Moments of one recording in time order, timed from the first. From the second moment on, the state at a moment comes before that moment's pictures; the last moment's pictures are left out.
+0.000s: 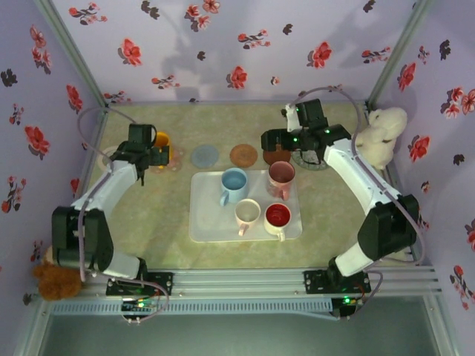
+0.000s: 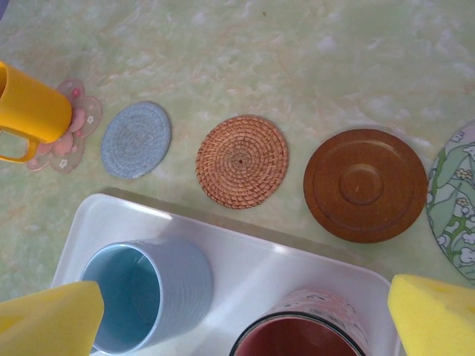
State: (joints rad) left arm -0.16 1.43 1.03 -0.41 -0.29 -0.03; right arm 0.37 1.54 1.40 -0.69 -0.25 0.22
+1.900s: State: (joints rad) left arm -0.80 1.44 0.89 -0.49 0.03 -0.21; right arm 0.20 1.26 1.15 -0.72 -0.47 0.29
